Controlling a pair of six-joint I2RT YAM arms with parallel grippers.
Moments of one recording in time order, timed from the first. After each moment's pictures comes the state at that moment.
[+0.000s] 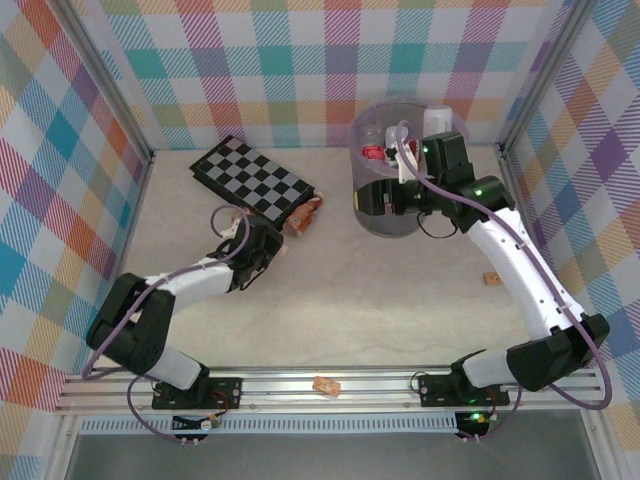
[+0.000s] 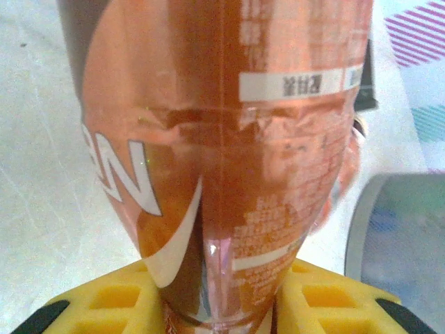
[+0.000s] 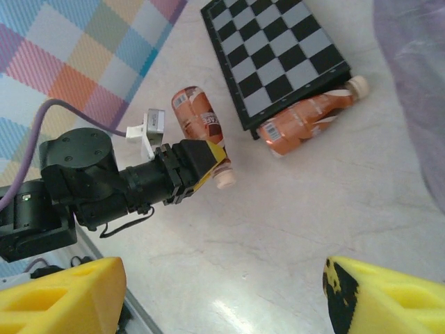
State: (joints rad) left arm -0.47 1.46 0.72 0.02 -0.14 -1.23; right arm 0.42 1.38 1.54 -0.86 -0.52 0.26
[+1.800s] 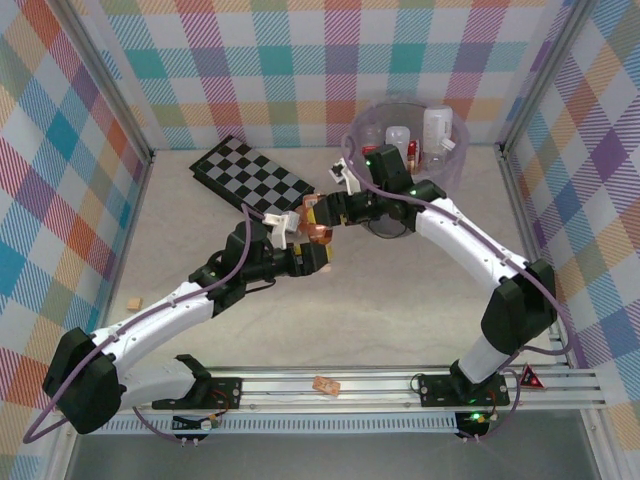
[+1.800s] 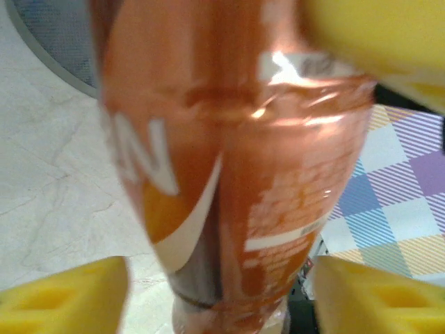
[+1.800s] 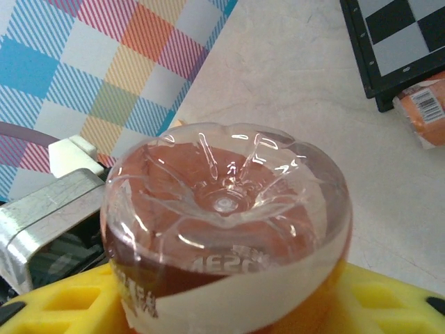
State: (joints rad) left arm -0.68 1.14 0.74 0.03 0.38 -0.76; right arm 0.57 1.61 1.48 -0.57 -0.73 0.37
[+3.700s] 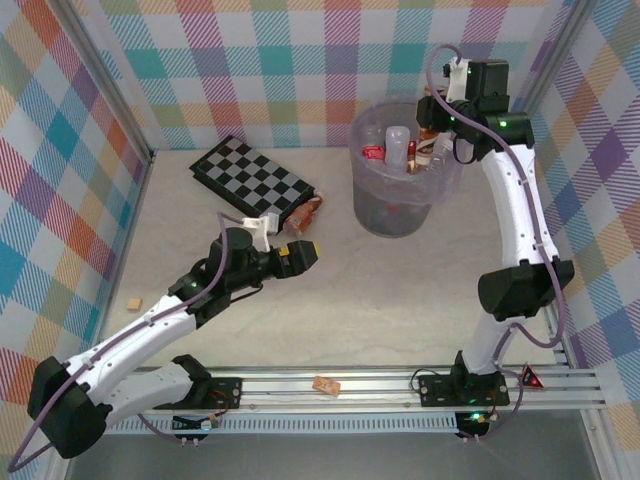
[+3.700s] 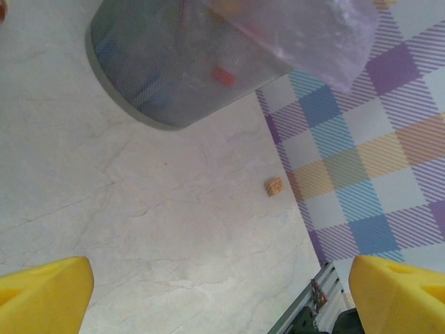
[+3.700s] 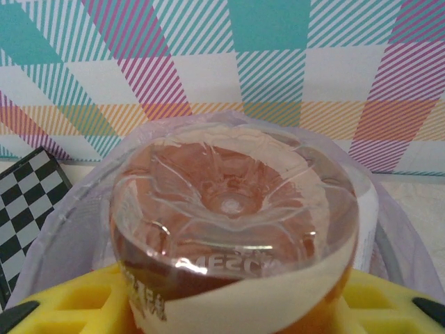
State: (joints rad) left arm -0.68 0.96 0.72 -0.11 0.23 -0.81; right arm 0.13 1.83 2.19 -0.89 -0.12 0.09
